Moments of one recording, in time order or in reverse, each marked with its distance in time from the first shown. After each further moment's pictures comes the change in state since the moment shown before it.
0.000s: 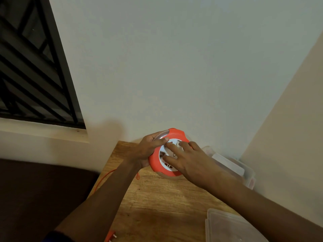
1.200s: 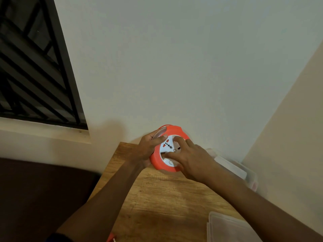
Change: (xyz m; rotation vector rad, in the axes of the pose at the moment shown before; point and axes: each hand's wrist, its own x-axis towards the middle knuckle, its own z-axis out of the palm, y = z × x) left_hand -0.002 0.009 0.001 -0.108 0.114 0.101; right_hand 0.011 0.013 0.005 0.202 0.023 0.122
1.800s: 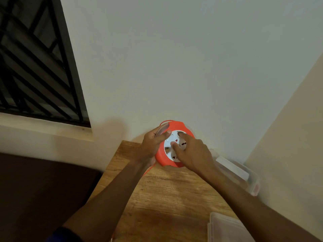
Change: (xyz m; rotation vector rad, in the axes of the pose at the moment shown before) left_hand 0.005 -0.003 0.014 -0.018 0.117 0.128; right_hand 0.026 -0.008 0.014 0.517 0.226 0.631
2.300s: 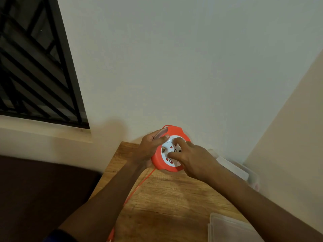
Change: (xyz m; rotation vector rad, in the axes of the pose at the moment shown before) left_hand -0.002 0.000 -0.013 0.140 -0.040 -0.088; right_hand -0.008 0.014 -0.017 -0.541 -0.213 -0.675
